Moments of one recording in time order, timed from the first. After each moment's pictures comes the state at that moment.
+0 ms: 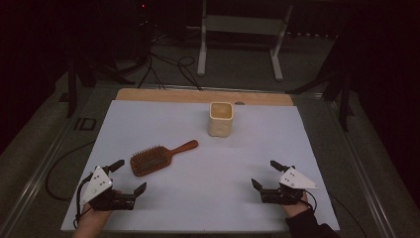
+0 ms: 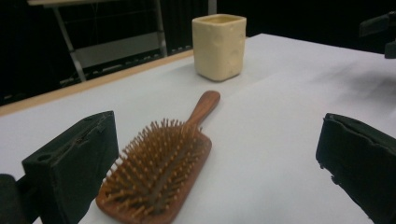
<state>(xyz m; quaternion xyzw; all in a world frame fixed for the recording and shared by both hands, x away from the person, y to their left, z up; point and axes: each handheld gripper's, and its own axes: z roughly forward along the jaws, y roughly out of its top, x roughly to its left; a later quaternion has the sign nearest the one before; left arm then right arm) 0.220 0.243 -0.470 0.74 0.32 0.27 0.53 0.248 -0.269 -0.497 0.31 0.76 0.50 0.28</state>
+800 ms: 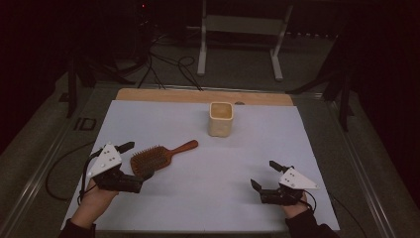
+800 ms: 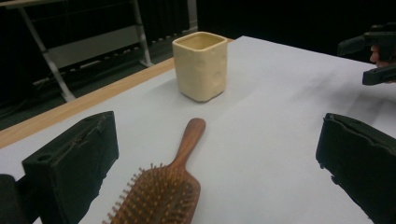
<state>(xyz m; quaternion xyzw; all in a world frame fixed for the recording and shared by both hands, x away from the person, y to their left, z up) 0.255 0.215 -0.409 0.78 0.29 0.22 0.51 0.247 -0.267 -0.495 0.31 0.76 0.51 0.27</state>
